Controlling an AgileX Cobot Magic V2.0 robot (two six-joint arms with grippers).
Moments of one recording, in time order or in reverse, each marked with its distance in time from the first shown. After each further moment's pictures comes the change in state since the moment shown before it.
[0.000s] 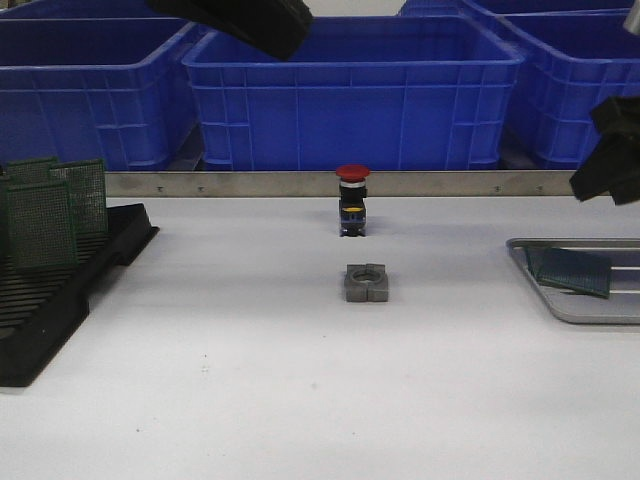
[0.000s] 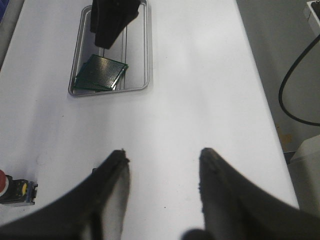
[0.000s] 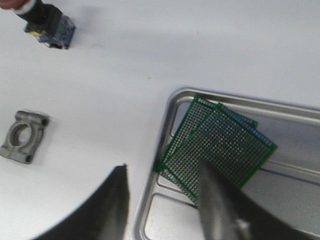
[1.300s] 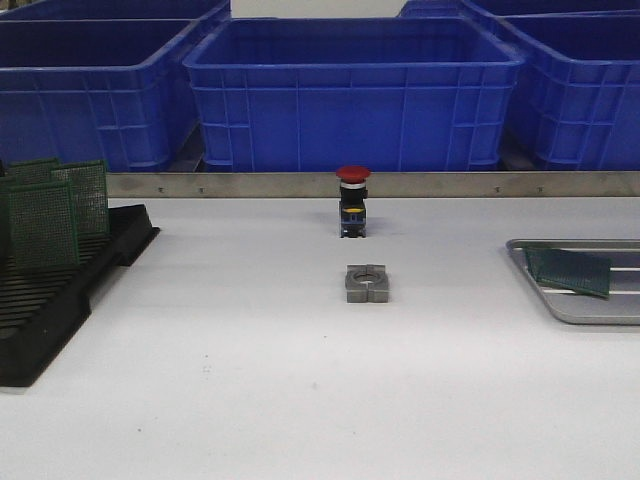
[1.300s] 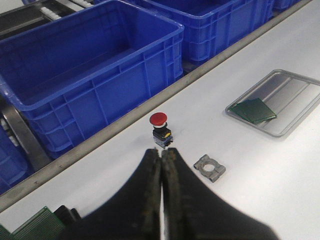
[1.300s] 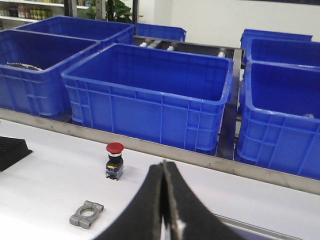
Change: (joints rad) left arm 0.121 -0.849 0.704 -0.134 -0.647 -0.325; right arm 0.097 -1.385 0.624 0.092 -0.210 -0.065
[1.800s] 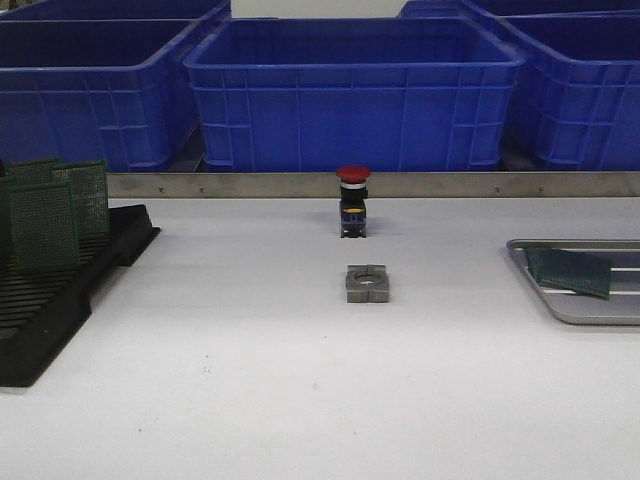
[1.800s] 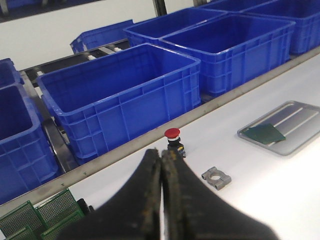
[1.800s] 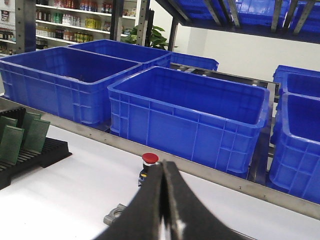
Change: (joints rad) left arm 0.000 -0.544 0.372 -0.074 -0.110 0.000; right arm 0.000 -0.217 0.073 0.000 0.135 0.000
